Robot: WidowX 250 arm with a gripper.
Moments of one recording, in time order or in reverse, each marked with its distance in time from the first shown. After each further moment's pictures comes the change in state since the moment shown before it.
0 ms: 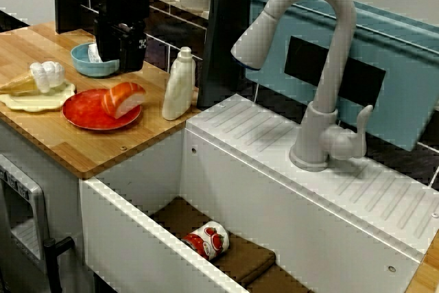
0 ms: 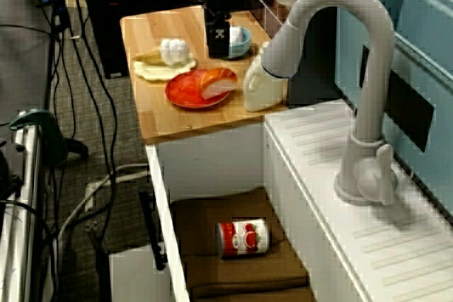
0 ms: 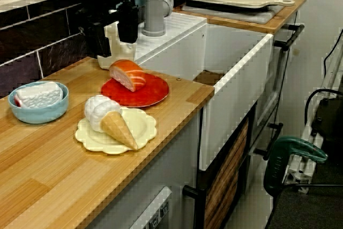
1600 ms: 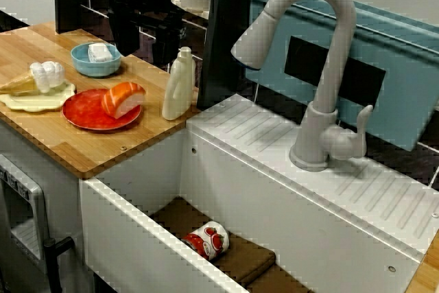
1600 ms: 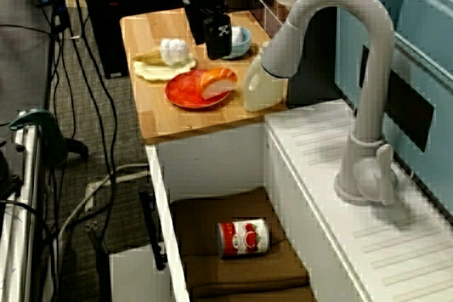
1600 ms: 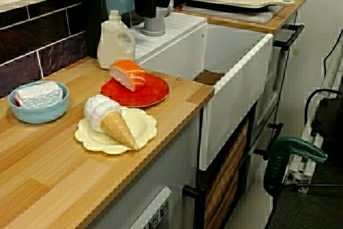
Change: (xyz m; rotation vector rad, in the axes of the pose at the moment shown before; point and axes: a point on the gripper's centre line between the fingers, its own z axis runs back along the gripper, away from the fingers) arm -0.011 -0.075 0.033 0.066 -0.164 0.293
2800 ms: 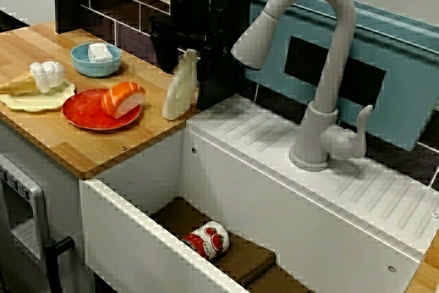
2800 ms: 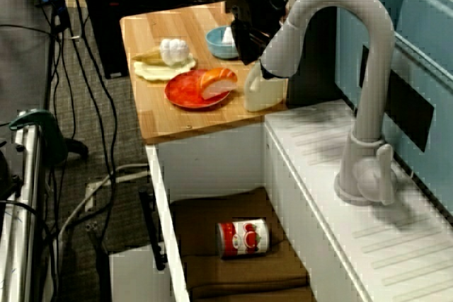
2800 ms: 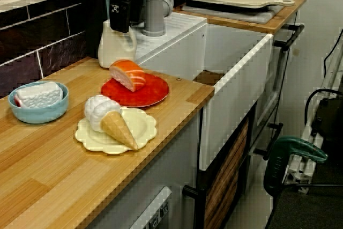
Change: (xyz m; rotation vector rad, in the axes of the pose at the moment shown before) arm 0.052 -0.020 -0.044 0.016 -0.053 0.109
